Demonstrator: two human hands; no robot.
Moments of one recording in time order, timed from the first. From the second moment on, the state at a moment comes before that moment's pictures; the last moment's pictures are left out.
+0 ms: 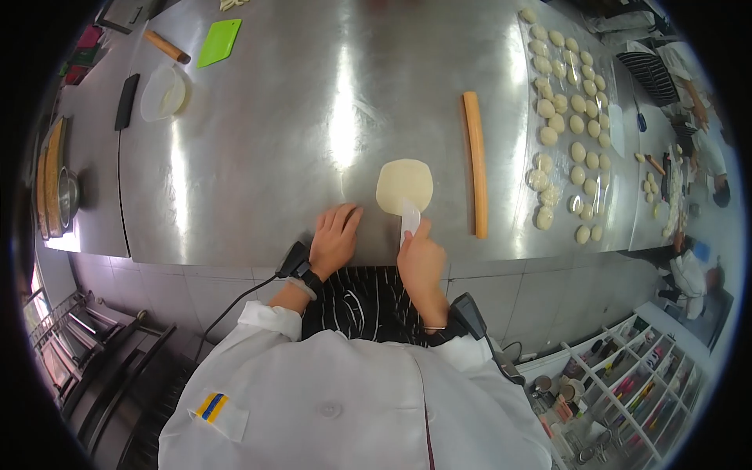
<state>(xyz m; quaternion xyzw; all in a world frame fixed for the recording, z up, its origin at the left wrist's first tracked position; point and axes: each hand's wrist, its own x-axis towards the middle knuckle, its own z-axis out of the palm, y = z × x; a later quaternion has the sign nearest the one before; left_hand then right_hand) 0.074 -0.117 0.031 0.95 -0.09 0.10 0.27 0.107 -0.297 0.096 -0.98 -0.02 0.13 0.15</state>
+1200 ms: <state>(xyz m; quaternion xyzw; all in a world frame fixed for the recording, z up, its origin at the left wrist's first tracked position) 0.074 -0.117 0.034 0.95 -0.09 0.11 0.26 0.115 -0.313 0.103 -0.98 -0.08 0.16 0.11</state>
